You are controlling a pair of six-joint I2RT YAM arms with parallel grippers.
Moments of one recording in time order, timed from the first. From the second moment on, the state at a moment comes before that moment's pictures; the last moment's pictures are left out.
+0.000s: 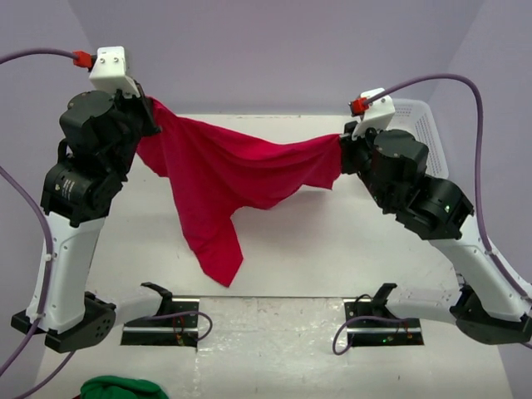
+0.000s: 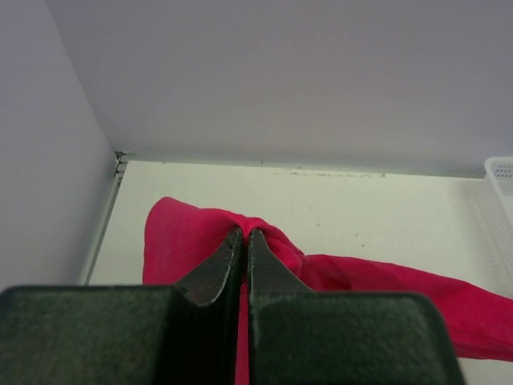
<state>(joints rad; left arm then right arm) -0.40 1.20 1.91 -0.80 -0.40 -0.12 0.87 1.15 1.68 -0.75 0.60 0.06</state>
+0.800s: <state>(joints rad) -0.35 1.62 1.89 -0.73 -0.47 -0.12 0.56 1.57 1.74 -0.76 0.53 0.10</state>
